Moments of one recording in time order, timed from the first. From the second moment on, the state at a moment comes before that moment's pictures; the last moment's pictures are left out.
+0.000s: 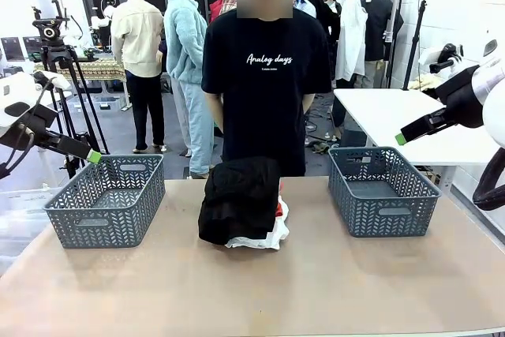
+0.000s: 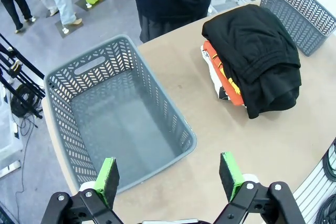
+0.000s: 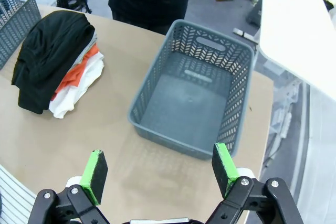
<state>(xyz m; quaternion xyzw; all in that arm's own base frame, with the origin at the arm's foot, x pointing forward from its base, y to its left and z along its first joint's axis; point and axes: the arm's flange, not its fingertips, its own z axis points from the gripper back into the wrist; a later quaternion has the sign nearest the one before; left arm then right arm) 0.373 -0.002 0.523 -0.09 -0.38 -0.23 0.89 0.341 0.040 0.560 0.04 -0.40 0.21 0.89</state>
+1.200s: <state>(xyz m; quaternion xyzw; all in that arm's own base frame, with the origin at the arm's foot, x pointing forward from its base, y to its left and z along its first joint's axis) 0.418 -0.161 0.536 -0.07 -0.37 -0.29 0.88 0.341 0.041 0.560 0.04 -0.40 0.21 0.89</state>
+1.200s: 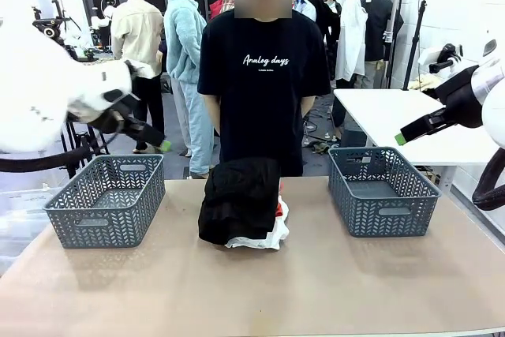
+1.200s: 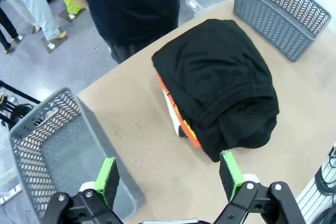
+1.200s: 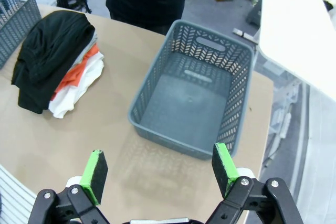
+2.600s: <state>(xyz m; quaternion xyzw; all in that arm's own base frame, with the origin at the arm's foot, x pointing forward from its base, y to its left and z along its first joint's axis) 0.499 -0.337 0.528 -0.03 -0.28 -0.39 0.88 0.341 0.041 0.560 0.04 -0.40 0.21 0.89</state>
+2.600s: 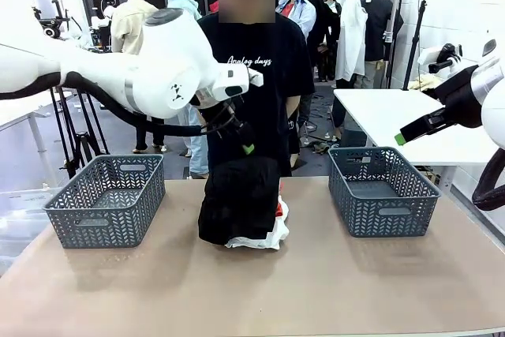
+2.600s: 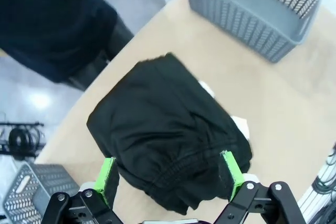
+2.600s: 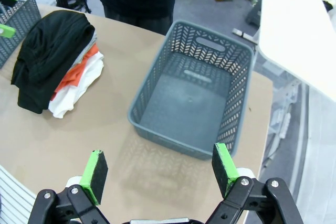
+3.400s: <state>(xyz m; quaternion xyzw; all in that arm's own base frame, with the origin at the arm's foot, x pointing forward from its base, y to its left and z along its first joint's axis) 0.531 -0.367 0.452 -0.01 -0.17 -0.30 0.94 0.341 0.041 0.561 0.04 -0.40 0.21 0.89</state>
